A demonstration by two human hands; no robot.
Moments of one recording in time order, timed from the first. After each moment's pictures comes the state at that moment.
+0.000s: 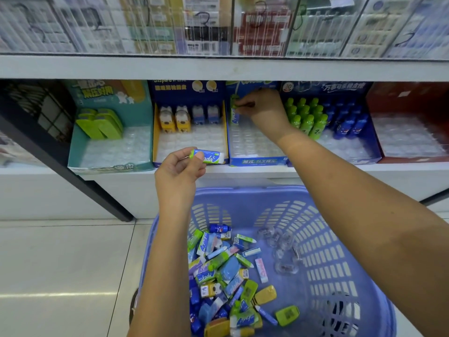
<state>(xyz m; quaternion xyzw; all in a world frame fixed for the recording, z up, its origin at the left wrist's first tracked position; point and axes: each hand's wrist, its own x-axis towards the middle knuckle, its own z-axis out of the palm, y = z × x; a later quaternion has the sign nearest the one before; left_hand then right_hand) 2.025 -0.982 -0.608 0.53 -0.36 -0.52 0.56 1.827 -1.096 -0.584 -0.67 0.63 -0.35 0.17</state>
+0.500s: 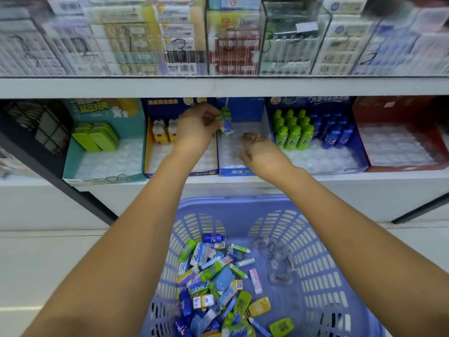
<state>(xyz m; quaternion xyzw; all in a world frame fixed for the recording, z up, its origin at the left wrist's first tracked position) 1.972 -1.088 -0.573 0.51 -0.71 -0.28 0.41 1.813 -1.036 -0.609 -0.73 0.67 -0.10 0.09</state>
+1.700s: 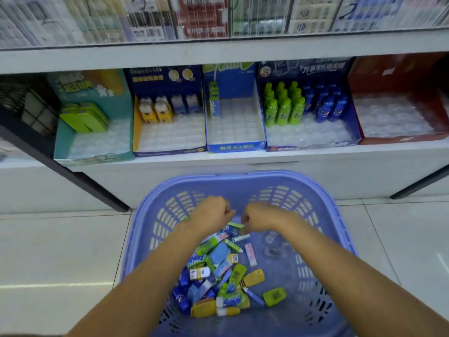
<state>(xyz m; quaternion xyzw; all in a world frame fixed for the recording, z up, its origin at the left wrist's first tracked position) 1.971 -0.947 -0.696 0.49 -0.83 -0.24 -0.09 1.823 -0.921 -0.706 -0.68 0.62 0.16 0.36</state>
